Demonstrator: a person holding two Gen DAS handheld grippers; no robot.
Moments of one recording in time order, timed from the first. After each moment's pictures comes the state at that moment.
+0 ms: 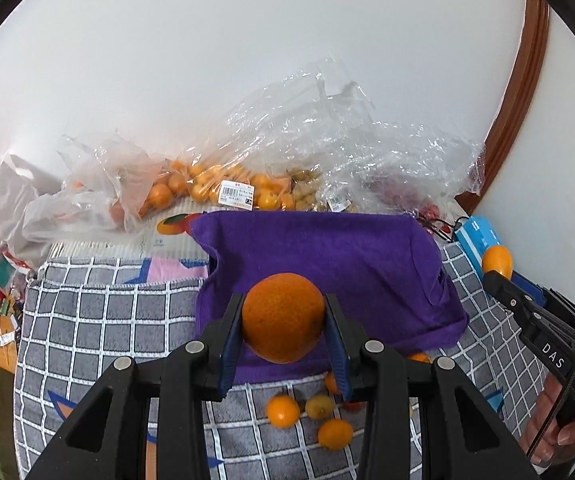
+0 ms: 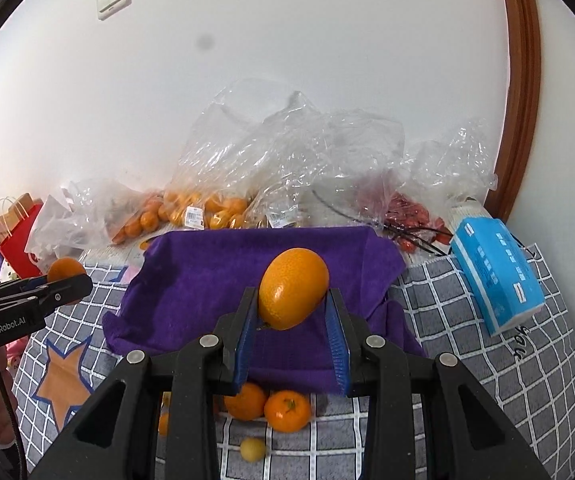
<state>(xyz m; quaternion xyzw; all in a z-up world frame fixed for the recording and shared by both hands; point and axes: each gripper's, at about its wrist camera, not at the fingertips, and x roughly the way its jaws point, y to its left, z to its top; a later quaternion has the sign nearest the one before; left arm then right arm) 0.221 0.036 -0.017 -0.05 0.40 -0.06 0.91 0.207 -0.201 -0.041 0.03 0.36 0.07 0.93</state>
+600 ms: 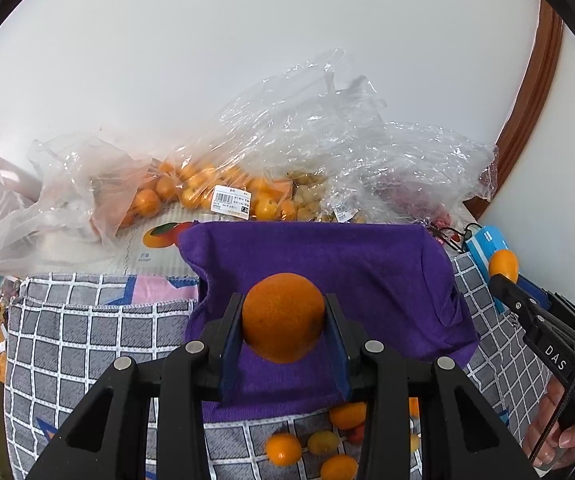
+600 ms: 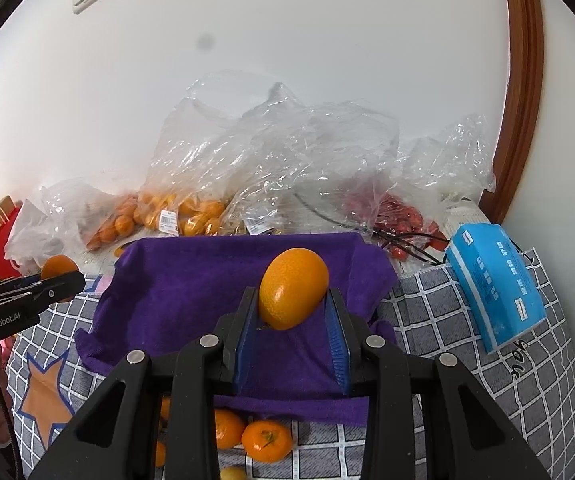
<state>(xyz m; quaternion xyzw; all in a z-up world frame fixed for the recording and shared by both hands) 0.262 0.035 -0.031 -0.06 0.41 -0.07 0.91 0.244 -0.208 -0.051 0.02 0.37 0.05 0.93</state>
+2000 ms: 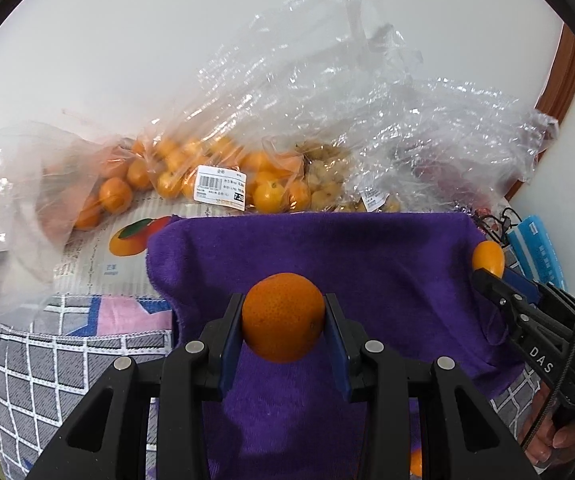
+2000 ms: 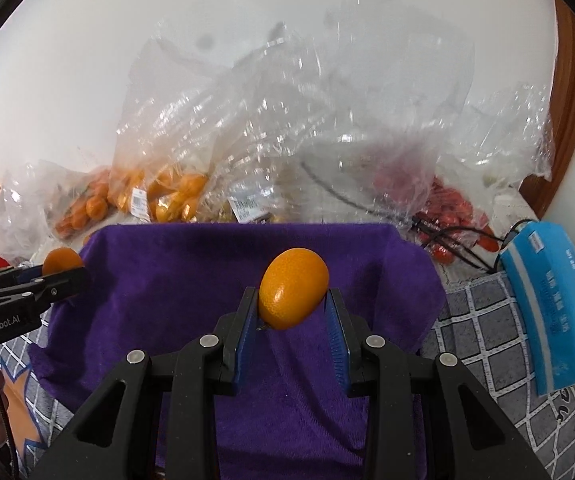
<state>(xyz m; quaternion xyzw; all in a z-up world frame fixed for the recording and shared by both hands) 0.334 0.018 -0.087 -0.03 0.46 -0.06 0.88 0.328 -0.205 -0.122 0.02 0.42 0.07 0.90</state>
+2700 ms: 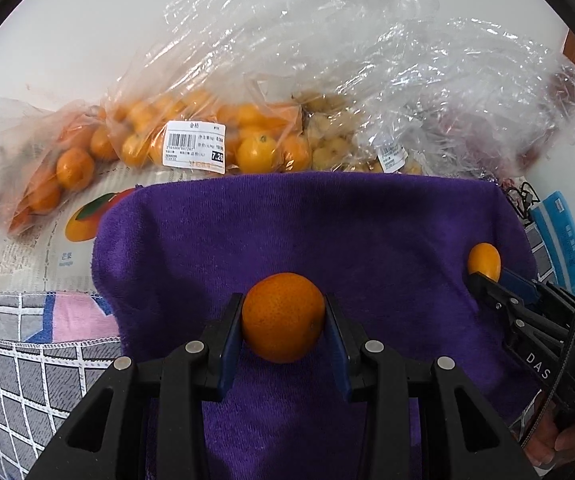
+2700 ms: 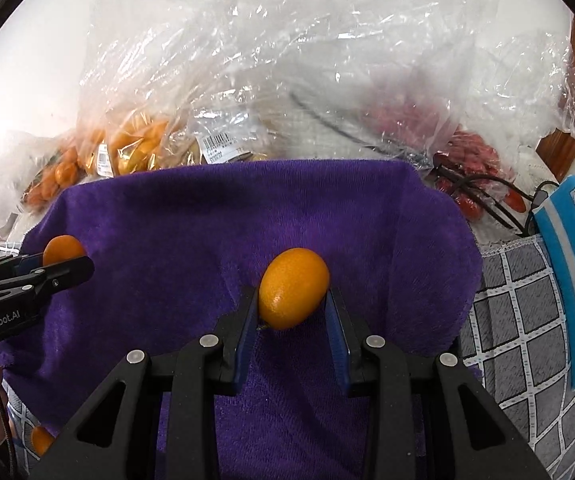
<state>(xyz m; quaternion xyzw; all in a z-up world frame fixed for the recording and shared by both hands) 0.357 0.007 -0.135 -0.02 0.50 -0.06 0.86 0.348 -0.207 -0.175 0.02 0.48 0.06 0.88</state>
